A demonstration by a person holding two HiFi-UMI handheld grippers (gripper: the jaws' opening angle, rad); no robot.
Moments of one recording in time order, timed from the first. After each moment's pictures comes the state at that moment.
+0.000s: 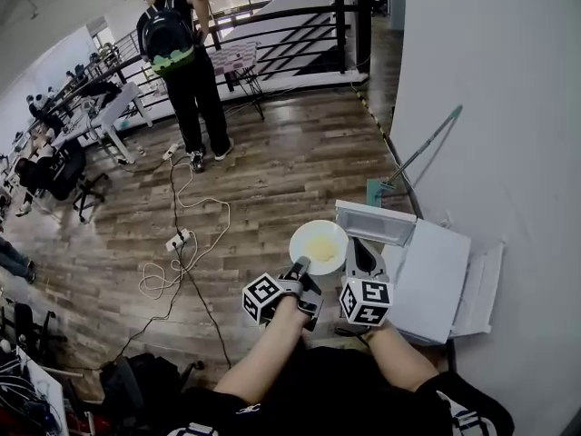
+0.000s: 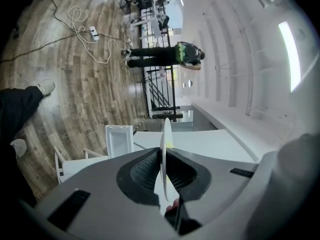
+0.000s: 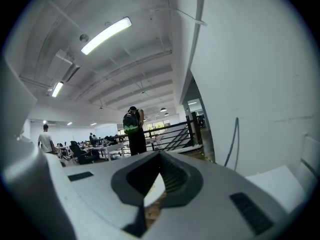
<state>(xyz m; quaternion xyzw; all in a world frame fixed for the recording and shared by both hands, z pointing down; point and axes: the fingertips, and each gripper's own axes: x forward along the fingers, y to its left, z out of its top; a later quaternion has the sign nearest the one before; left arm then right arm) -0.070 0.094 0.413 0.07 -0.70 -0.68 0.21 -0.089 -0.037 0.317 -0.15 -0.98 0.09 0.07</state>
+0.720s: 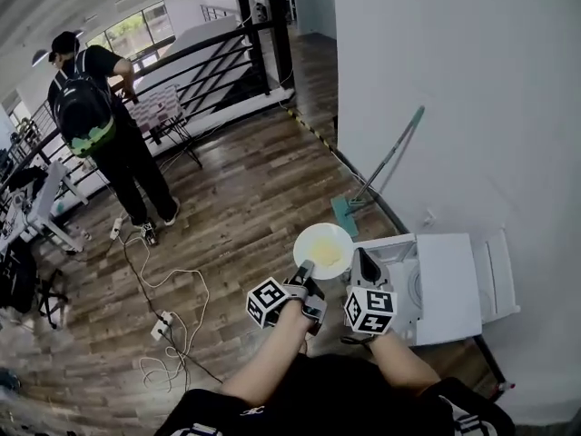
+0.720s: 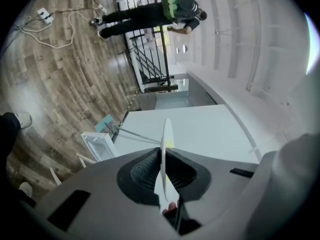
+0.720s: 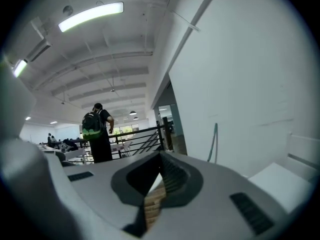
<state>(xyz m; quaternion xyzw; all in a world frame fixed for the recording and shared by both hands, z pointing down) -0.311 0.113 0.404 0.23 -0.68 -0.61 0.33 -0.267 -0.015 0.325 0.06 -0.99 0.10 0.06</state>
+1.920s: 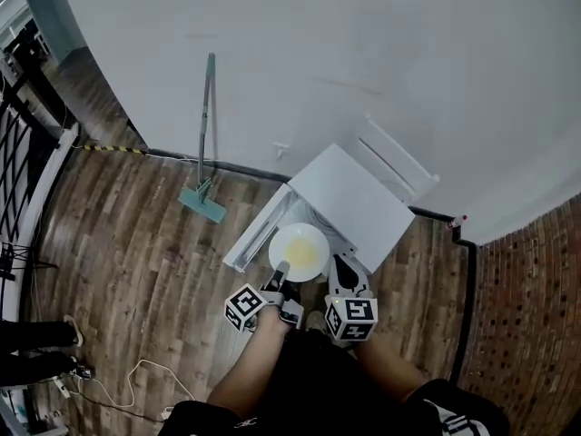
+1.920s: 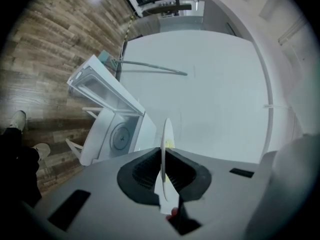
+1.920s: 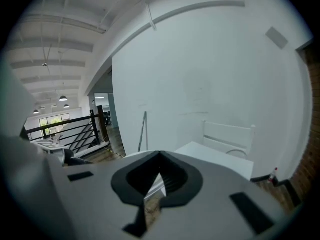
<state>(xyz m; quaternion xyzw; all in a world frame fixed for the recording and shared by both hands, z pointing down) -0.262 -0.070 0.527 0.44 -0.51 -0.42 0.60 -0.149 -0.120 0.437 0.44 -0.88 0.14 0.14</state>
